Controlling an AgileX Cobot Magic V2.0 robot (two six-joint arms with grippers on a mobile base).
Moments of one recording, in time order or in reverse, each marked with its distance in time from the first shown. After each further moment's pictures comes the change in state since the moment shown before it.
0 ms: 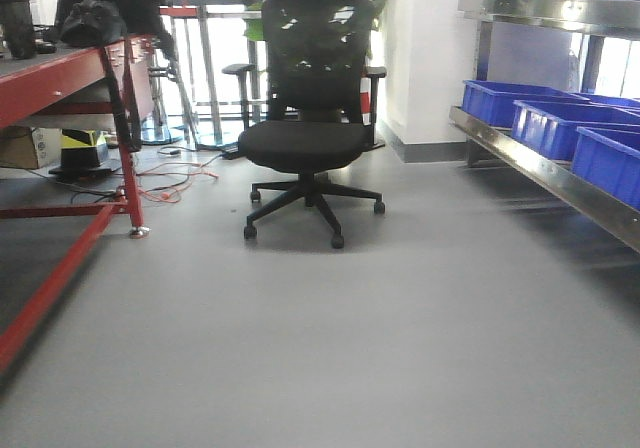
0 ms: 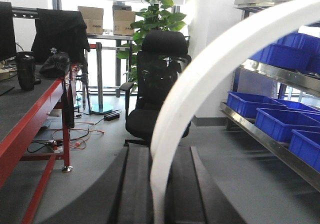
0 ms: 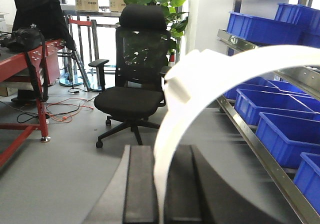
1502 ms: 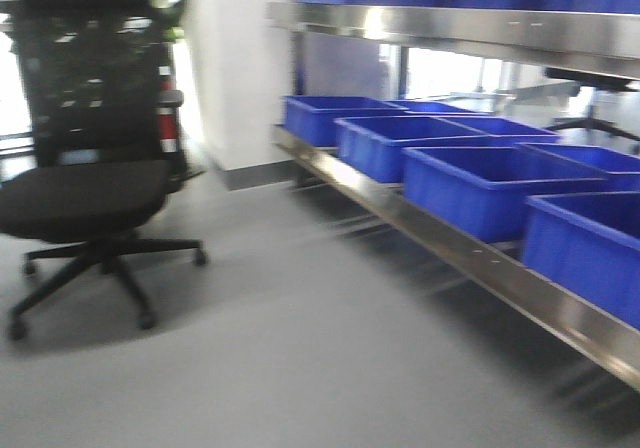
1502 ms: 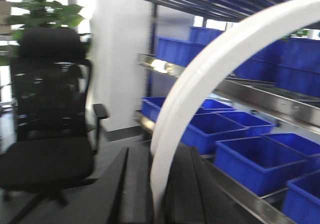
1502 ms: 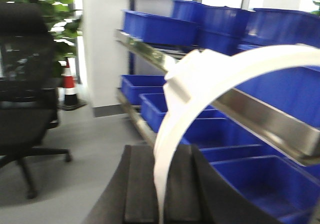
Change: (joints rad) left arm 0.000 0.000 0.000 0.002 0.000 0.000; right arm 0.000 0.000 0.000 0.000 -0.002 0.000
